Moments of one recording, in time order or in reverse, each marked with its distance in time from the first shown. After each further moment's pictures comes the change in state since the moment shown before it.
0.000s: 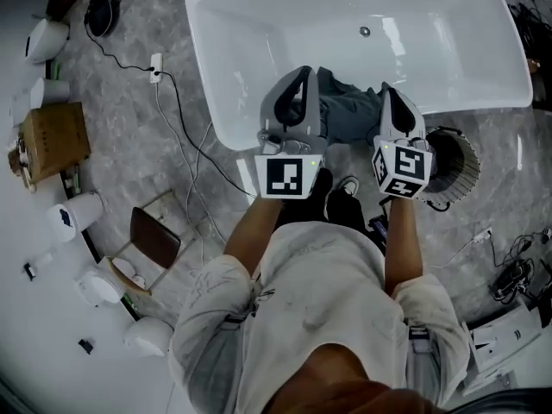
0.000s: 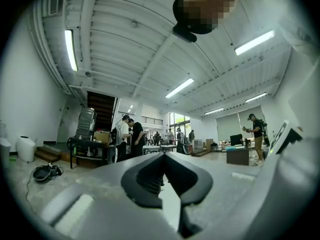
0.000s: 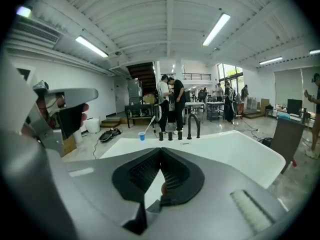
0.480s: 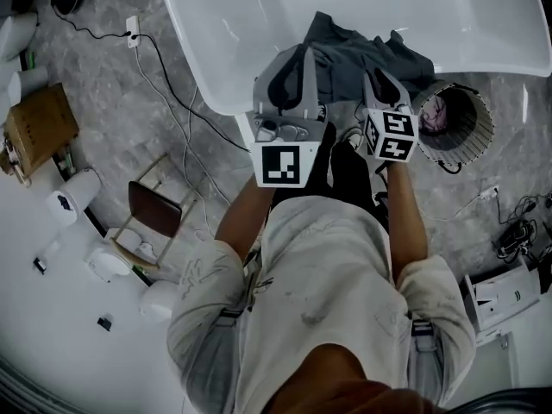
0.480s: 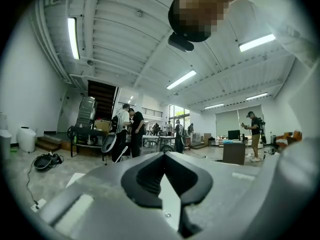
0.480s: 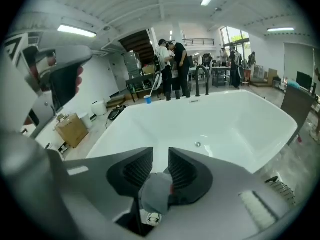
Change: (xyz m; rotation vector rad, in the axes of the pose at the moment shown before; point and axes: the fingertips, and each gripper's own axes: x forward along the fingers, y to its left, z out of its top) left arm -0.003 0.024 -0.091 -0.063 0.100 -0.005; right arm 0.060 0.033 -0.172 0.106 0.361 0.086
